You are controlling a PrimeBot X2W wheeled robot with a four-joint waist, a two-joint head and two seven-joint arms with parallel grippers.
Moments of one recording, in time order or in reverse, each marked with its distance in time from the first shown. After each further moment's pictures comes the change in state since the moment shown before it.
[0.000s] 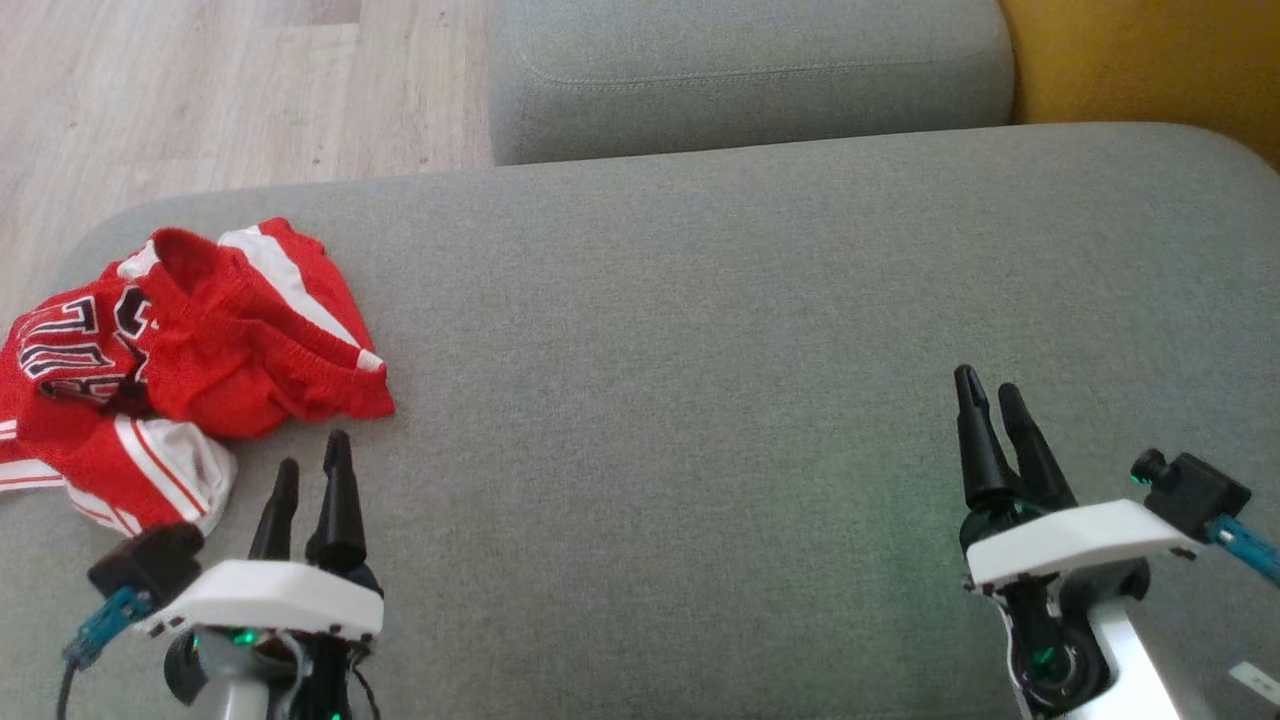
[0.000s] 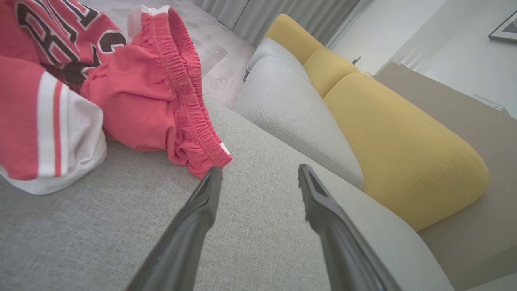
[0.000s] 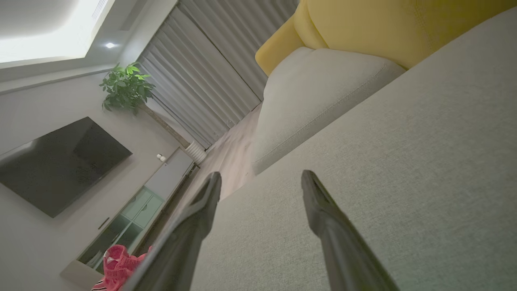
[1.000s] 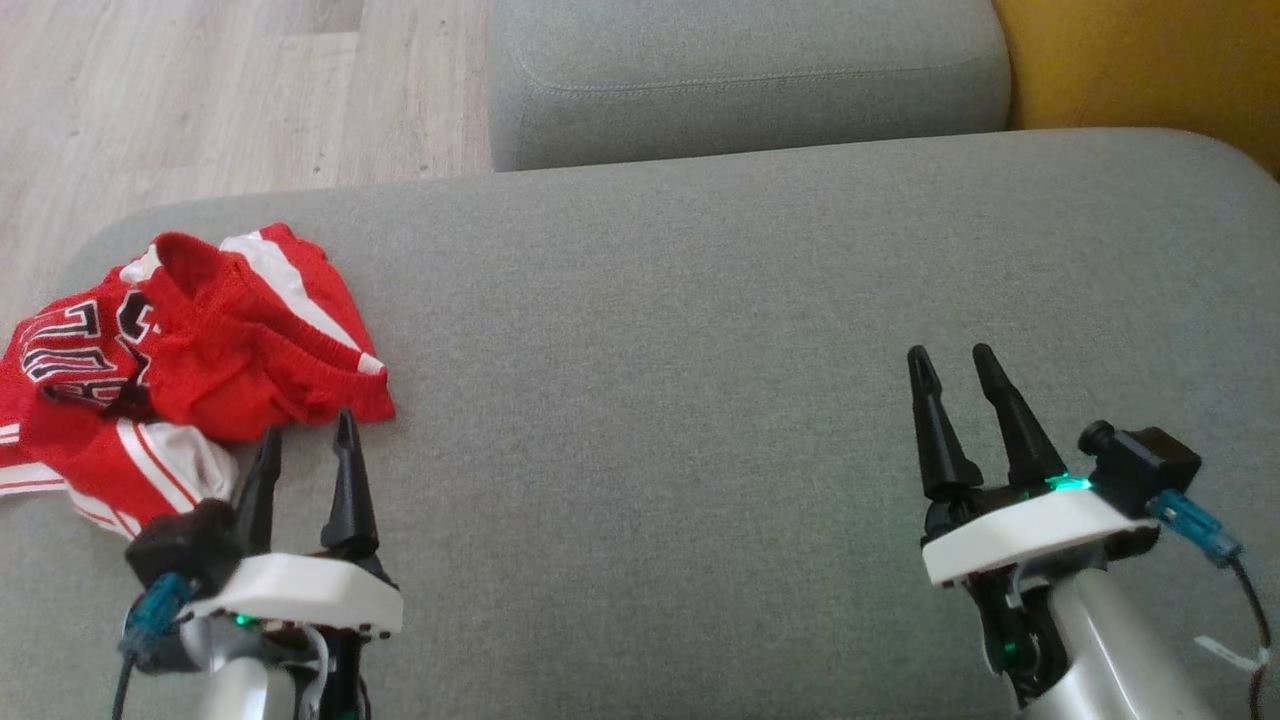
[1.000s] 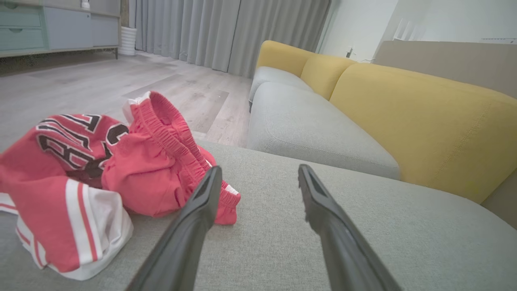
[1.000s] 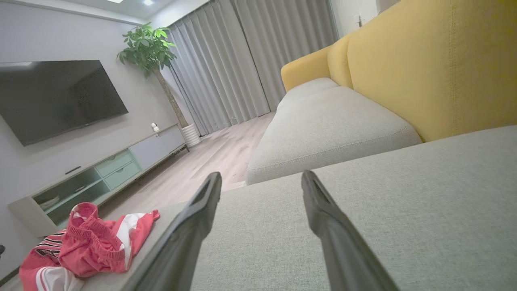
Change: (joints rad) left arm -0.005 0.002 -0.016 -0.040 0.354 0.035 -0.083; right arm -0.054 -0.004 0.046 0.026 -0.341 0.000 -0.090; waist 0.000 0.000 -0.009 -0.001
